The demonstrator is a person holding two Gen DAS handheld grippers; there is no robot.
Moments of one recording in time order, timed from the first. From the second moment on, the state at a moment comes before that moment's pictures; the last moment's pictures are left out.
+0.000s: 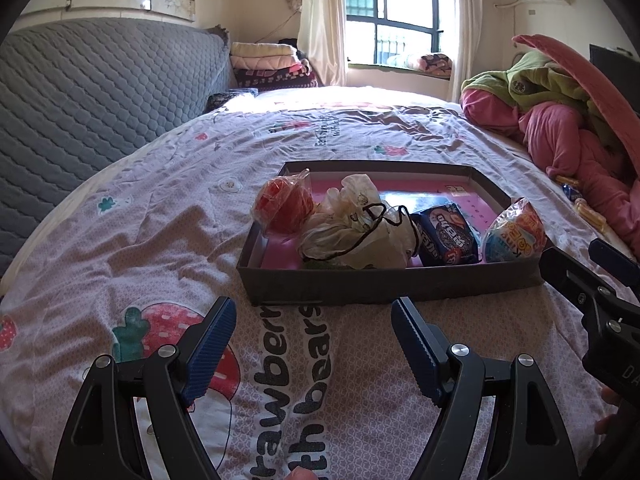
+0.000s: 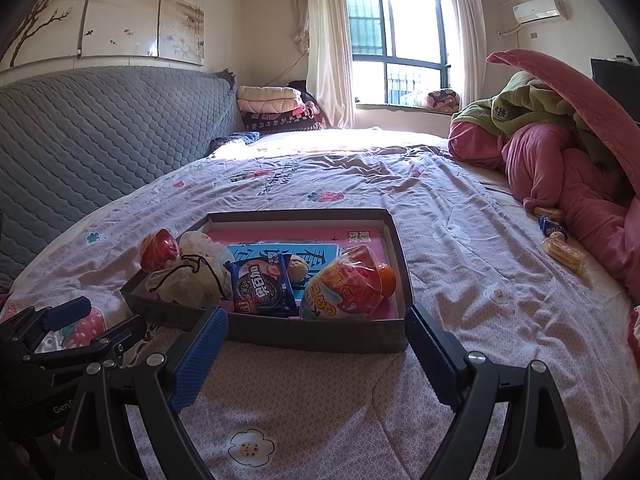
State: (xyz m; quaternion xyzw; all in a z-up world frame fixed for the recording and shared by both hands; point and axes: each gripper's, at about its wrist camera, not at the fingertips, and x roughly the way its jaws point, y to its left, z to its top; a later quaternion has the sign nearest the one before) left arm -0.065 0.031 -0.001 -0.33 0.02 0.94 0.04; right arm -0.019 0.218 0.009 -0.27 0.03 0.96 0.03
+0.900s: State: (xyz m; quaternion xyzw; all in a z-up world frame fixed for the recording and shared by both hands) left arm -0.052 0.031 -0.020 -0.34 0.02 0.94 0.07; right arm -0.007 0.211 -0.019 -0.29 0.03 0.96 0.02
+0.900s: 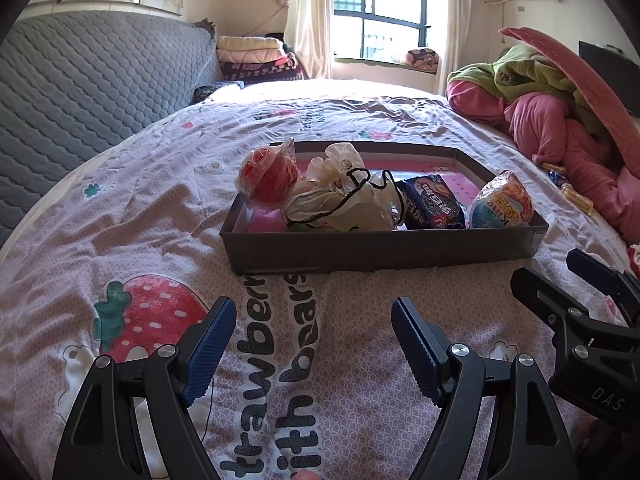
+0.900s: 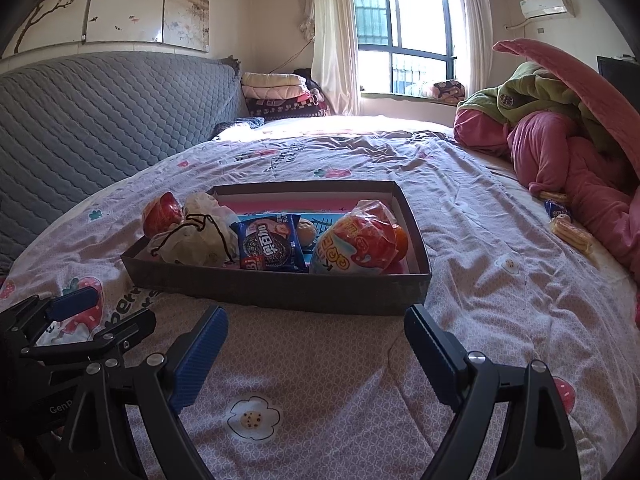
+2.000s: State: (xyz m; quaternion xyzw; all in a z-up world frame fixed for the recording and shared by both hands) left arm -0.055 0.028 -0.045 -0.36 0.01 0.93 0.07; right arm 0.002 0.213 -0.041 -0.30 0.04 0.95 0.01
